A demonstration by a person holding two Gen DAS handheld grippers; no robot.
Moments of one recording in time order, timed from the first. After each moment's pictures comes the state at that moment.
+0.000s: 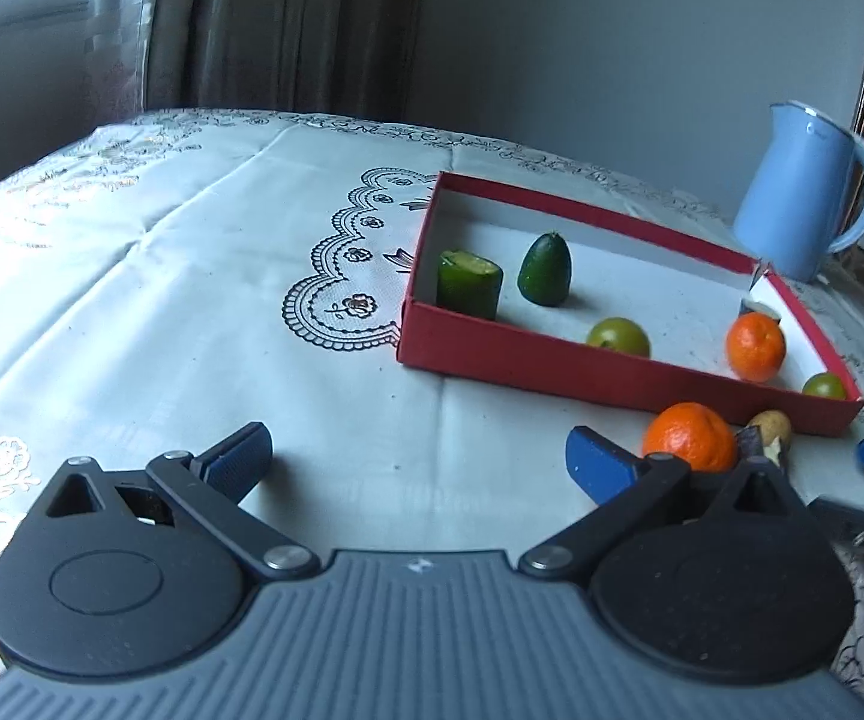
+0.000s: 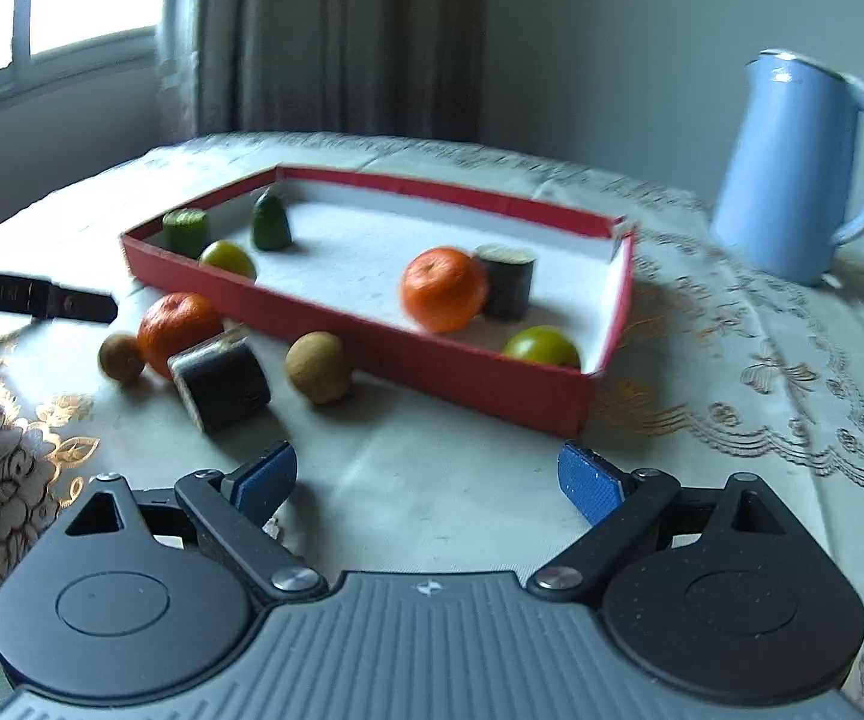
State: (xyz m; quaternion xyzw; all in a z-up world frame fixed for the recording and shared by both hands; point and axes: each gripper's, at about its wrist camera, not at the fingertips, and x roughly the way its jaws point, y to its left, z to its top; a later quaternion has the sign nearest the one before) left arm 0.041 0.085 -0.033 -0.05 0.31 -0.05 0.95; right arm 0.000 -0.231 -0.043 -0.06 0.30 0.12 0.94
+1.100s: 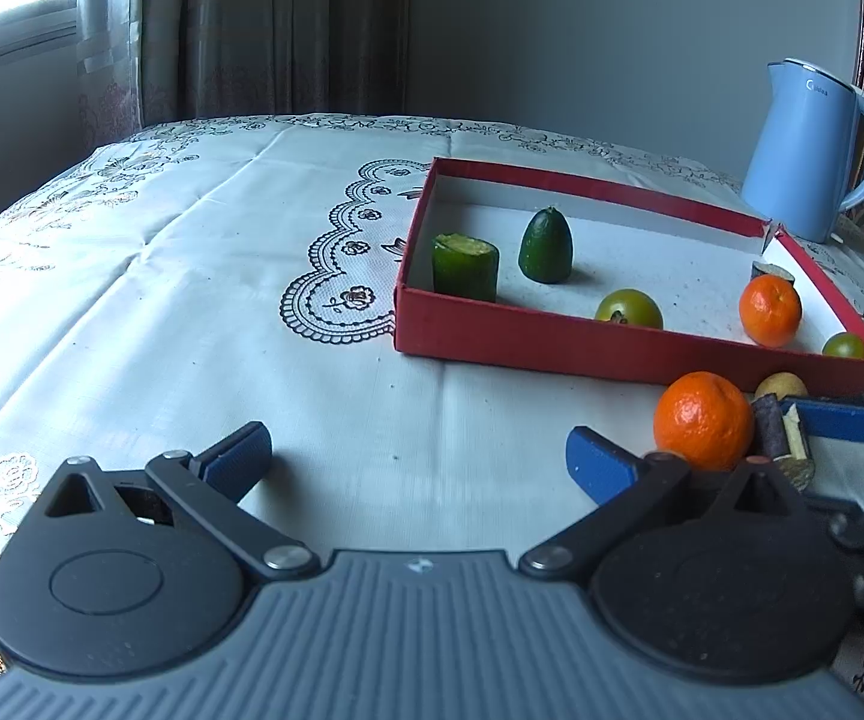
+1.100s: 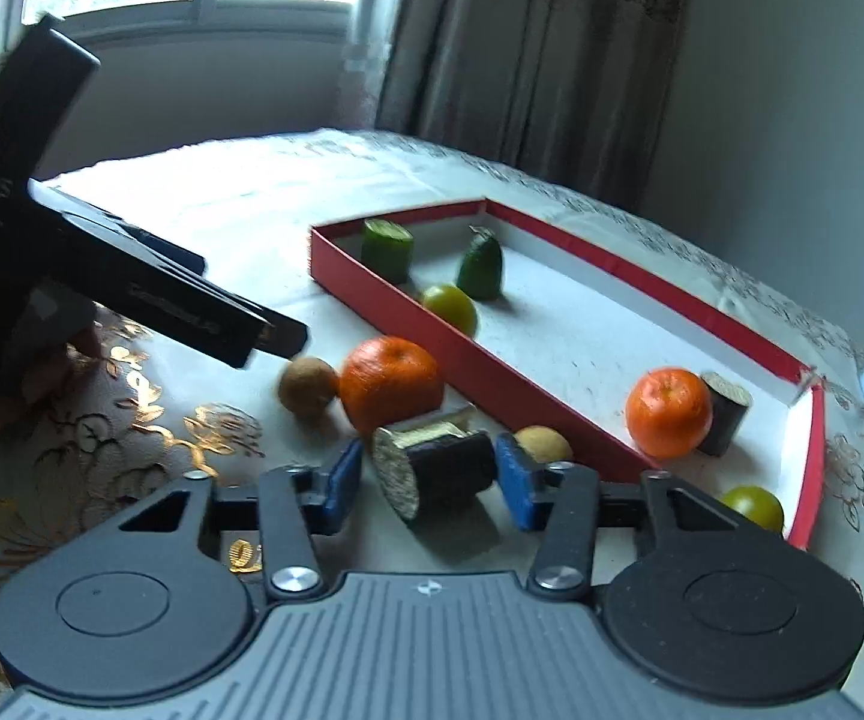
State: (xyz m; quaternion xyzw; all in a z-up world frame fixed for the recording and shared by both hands) left arm 0.042 0.075 -0.036 -0.02 0.32 -0.04 0.95; right arm 0.005 -0.157 -0.039 -0.17 0.27 0.26 0.91
